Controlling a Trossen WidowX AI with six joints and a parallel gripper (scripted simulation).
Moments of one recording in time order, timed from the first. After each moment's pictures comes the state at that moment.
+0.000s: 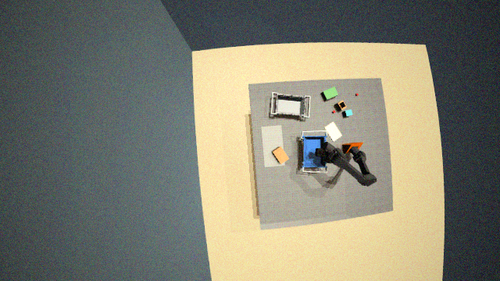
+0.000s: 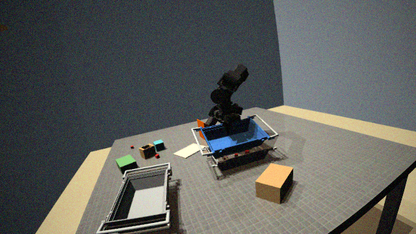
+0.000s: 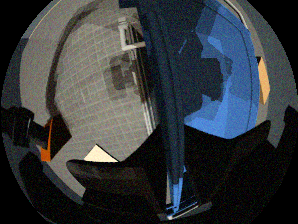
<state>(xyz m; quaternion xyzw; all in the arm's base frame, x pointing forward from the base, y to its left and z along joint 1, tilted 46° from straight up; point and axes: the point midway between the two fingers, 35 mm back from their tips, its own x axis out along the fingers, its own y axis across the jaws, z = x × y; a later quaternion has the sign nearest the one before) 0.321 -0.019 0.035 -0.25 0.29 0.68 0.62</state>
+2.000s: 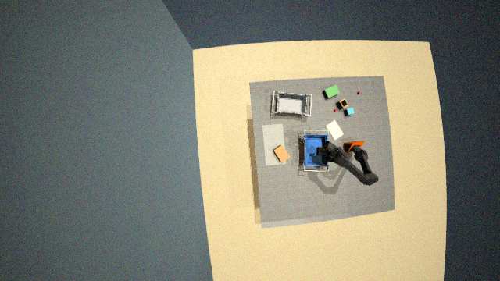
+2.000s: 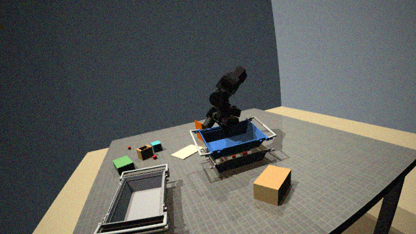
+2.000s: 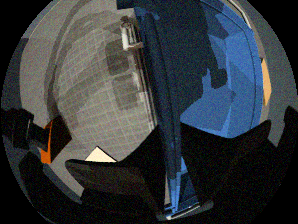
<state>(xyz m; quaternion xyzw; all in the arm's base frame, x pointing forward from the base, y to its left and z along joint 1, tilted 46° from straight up) 0.317 -0.013 0.033 -0.25 0.29 0.68 0.62</state>
